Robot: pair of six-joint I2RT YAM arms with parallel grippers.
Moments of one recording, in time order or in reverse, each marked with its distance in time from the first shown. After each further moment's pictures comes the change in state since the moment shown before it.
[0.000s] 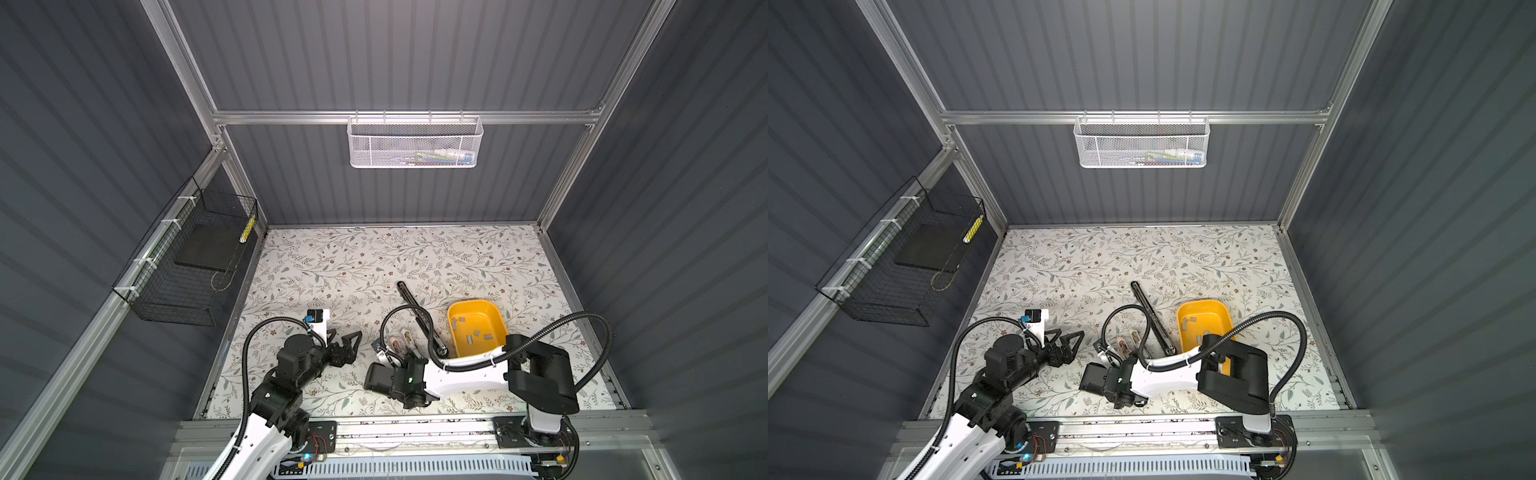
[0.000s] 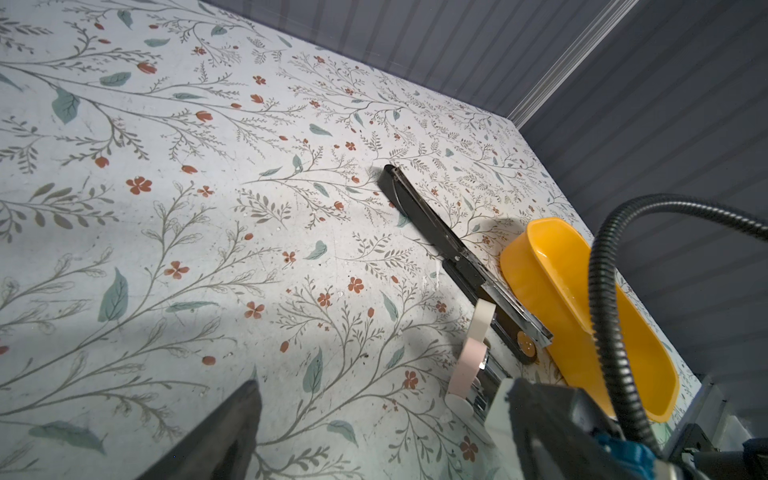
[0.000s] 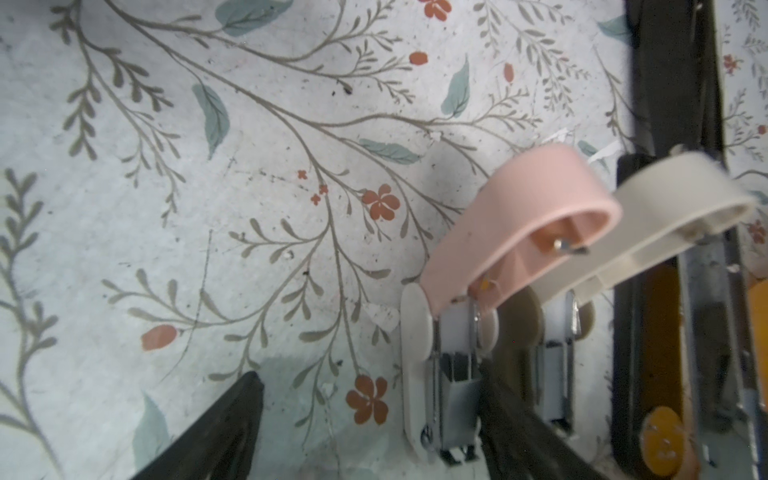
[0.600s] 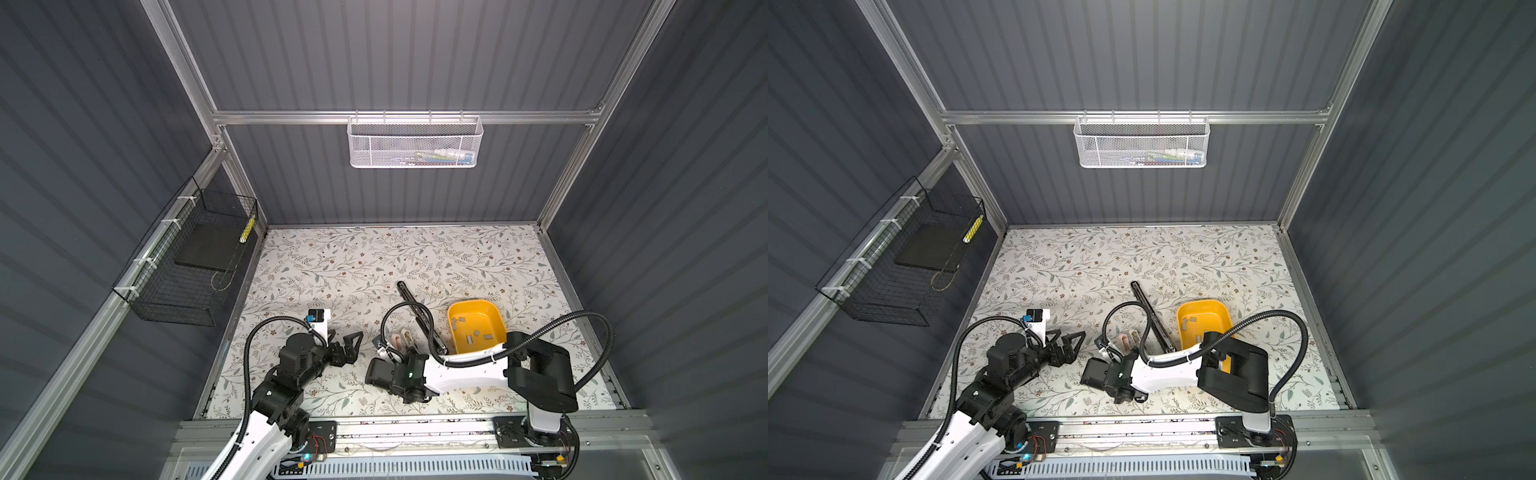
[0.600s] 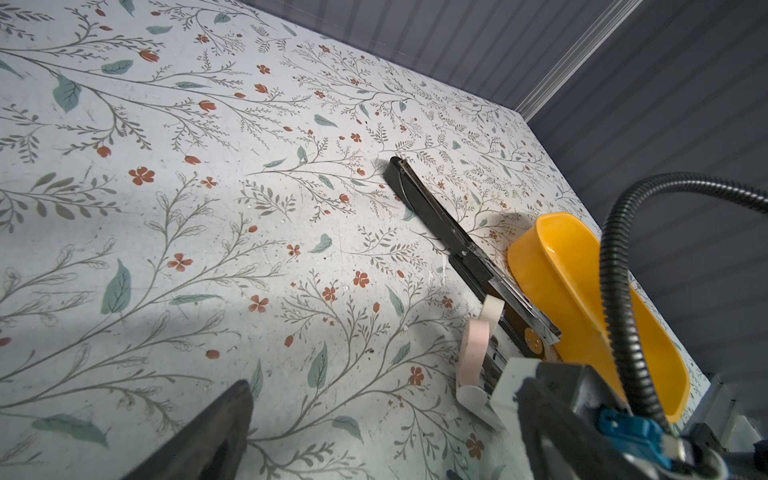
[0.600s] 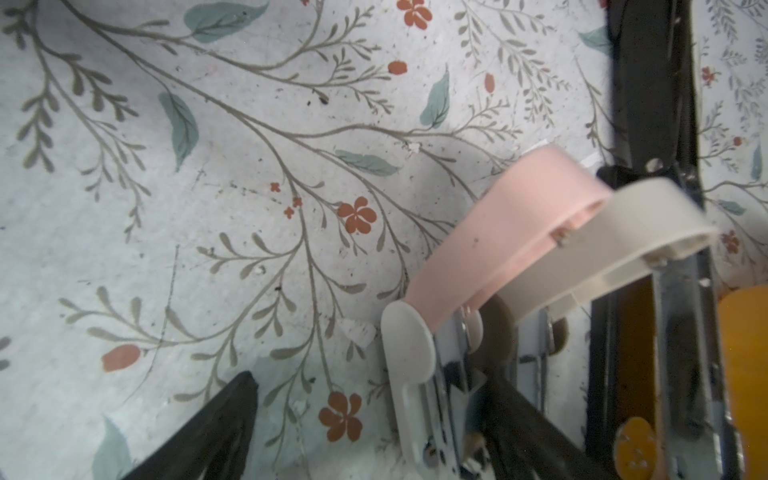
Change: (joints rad) left arm 0.000 0.043 0.000 -0.001 -0.013 0.001; right arm -0.027 0.006 0.026 -0.044 0.009 -0.037
